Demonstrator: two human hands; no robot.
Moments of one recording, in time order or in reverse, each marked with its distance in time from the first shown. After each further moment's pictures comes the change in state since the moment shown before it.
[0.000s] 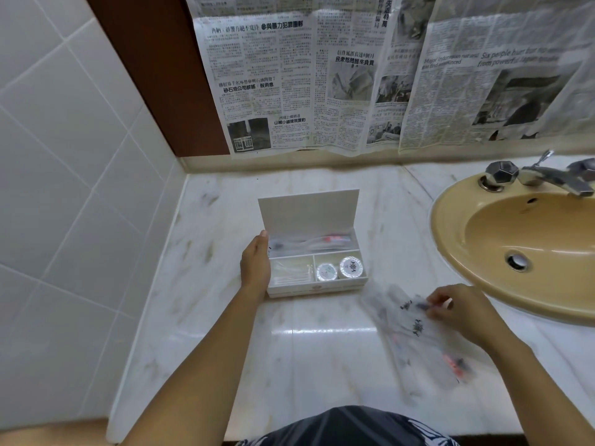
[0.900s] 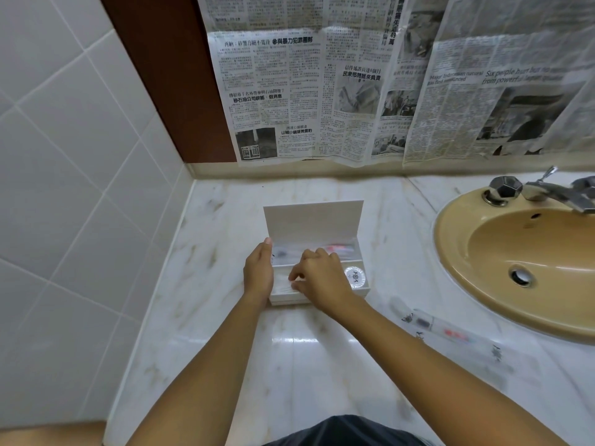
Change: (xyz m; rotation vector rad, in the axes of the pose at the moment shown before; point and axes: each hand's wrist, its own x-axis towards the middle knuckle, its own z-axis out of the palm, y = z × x) left_hand -0.002 0.002 0.001 0.035 0.029 -0.005; right_hand 0.044 -0.213 0.088 -0.200 0.105 -0.610
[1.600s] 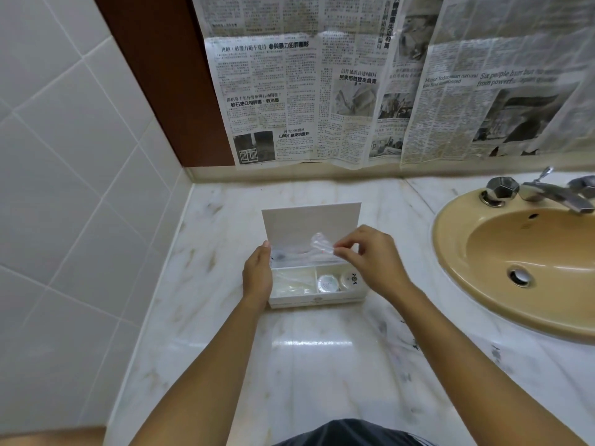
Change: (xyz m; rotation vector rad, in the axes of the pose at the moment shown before) left_hand -0.007 0.010 -0.001 -0.047 -0.017 -0.019; right_hand -0.022 0.058 -0.070 0.417 0.274 0.186
